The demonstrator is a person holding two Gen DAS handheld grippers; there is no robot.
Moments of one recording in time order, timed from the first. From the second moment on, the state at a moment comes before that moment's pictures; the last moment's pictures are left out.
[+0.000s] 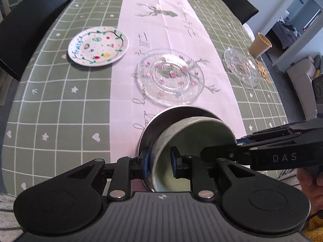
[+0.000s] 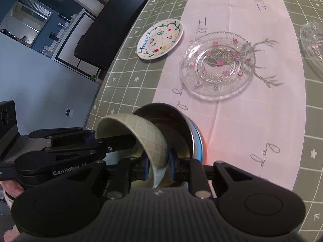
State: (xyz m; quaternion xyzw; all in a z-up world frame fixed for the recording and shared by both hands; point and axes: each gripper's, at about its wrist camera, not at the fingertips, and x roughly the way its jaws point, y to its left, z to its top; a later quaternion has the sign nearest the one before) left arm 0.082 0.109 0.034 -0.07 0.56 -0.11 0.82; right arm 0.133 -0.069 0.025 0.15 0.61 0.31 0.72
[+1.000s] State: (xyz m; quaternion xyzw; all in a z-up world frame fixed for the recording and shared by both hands) left arm 0.057 0.117 0.056 -0.05 0.44 -0.10 0.89; right arm 0.095 -0.047 0.060 -0.02 0.44 0.33 0.83
